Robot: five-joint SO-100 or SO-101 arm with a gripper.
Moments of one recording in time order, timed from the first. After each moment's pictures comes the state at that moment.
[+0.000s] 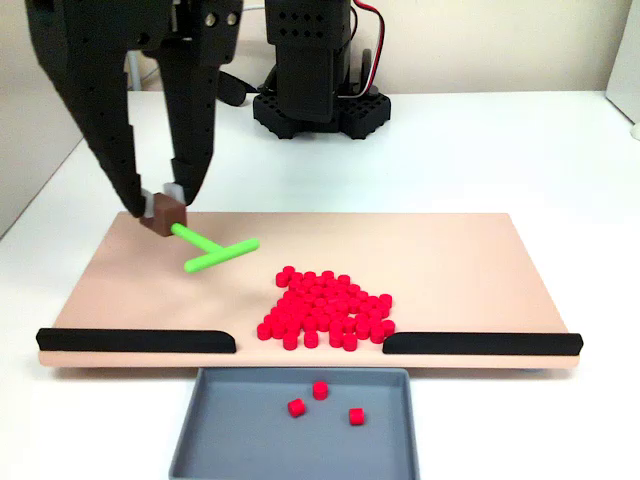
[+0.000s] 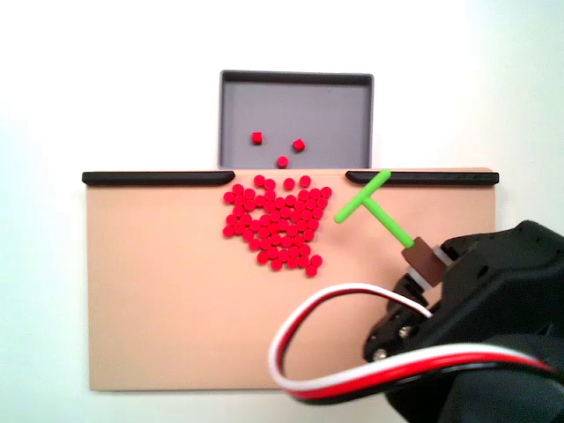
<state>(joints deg) 16.1 78.5 77.5 80.2 -145.9</state>
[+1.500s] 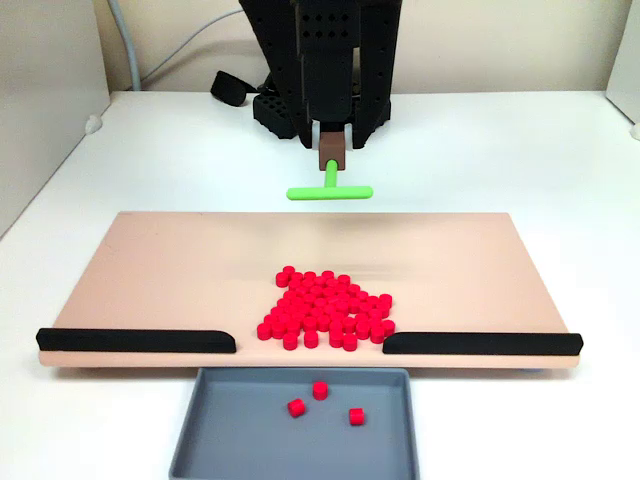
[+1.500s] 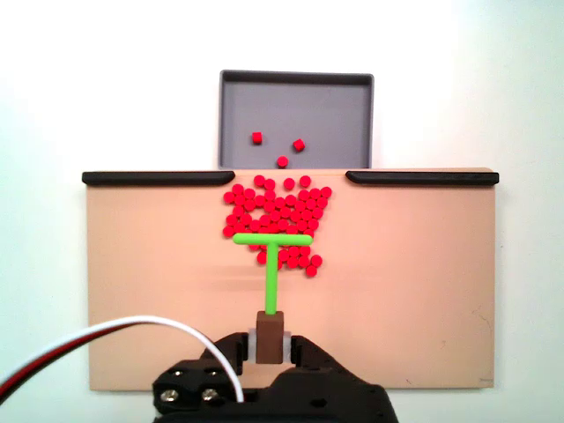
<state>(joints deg) -0.2 96.2 93.1 83.8 -85.6</state>
